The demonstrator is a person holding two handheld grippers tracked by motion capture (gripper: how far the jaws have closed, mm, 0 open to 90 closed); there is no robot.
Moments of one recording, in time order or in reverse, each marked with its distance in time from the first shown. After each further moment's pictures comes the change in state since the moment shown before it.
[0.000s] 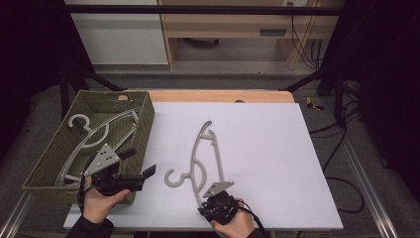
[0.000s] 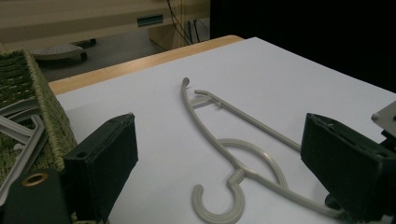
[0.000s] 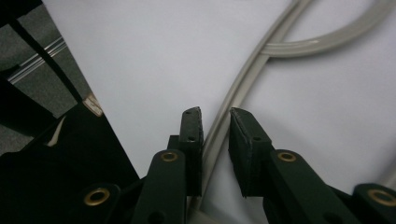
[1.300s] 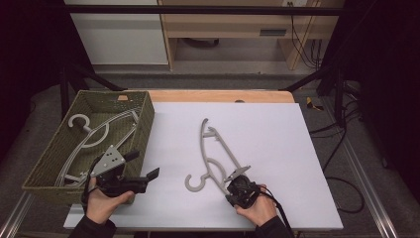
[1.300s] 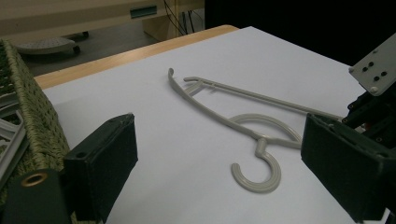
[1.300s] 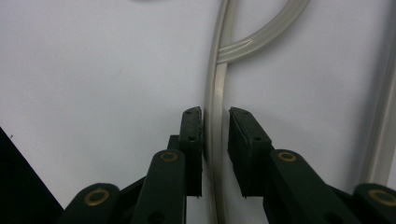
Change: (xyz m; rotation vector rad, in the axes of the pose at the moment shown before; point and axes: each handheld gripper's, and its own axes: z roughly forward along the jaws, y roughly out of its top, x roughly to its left) left arm -0.004 -0.005 0.008 0.034 -0.020 0.014; right arm -0.052 0.002 -0.025 0.201 -0.191 0.014
